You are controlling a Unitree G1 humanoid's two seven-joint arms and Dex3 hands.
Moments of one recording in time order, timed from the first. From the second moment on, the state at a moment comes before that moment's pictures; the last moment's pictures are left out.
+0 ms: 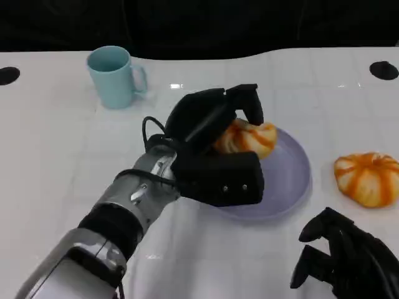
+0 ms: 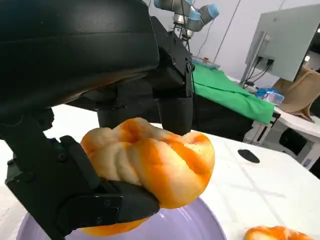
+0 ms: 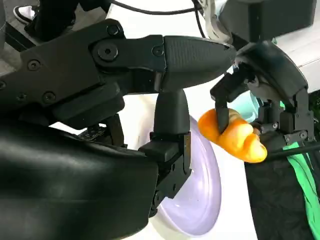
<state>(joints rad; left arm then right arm) -0.85 -0.01 -0.44 0.97 0.63 -0.39 0.31 0.29 -0.04 0.00 -0.33 0.39 0.32 0.28</state>
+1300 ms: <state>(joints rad) -0.92 0.02 -0.50 1.00 0.60 -0.29 -0.14 0.31 -0.04 0.00 -0.35 0.39 0.33 0.28</state>
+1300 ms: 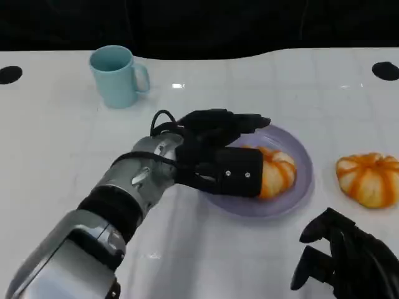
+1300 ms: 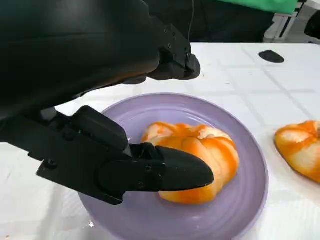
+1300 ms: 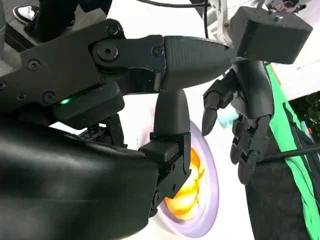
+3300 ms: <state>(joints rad) -0.05 -0.07 -0.04 0.12 -0.39 -0.21 -0.42 0.30 -0.04 0.00 -0.34 0.41 0.33 0.29</state>
